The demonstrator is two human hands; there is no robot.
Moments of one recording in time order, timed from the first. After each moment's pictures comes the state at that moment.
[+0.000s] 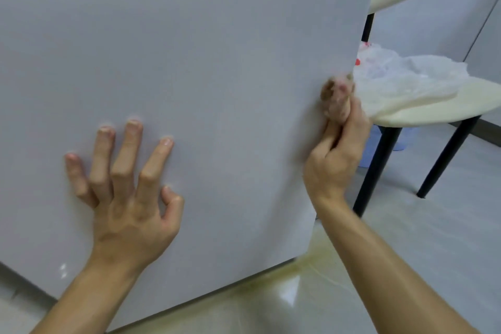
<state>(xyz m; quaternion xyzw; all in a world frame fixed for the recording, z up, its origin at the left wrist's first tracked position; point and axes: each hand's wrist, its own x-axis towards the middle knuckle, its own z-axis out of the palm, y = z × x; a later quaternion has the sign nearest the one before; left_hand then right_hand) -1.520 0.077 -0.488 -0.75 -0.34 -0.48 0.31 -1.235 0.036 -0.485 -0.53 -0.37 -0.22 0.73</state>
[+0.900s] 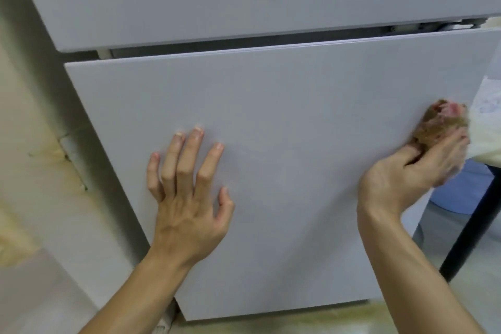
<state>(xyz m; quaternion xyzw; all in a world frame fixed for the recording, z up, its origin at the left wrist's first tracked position) -1.596 0.076 -0.461 -0.74 -0.40 -0.45 0.32 -1.318 0.054 -0.442 -0.59 -0.19 -0.10 0.78</state>
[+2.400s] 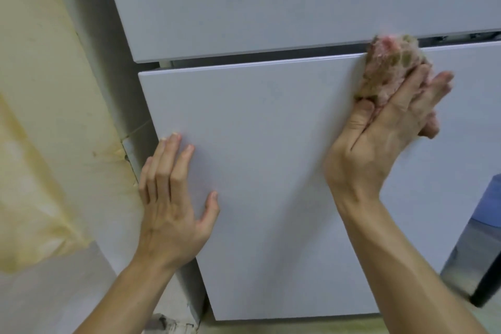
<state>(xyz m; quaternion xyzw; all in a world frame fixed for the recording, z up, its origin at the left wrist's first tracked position) -1.680 0.078 -0.453 -0.74 -0.42 -0.46 0.25 -1.416 0.074 -0.388 -0.49 -0.41 -0.20 0.74</state>
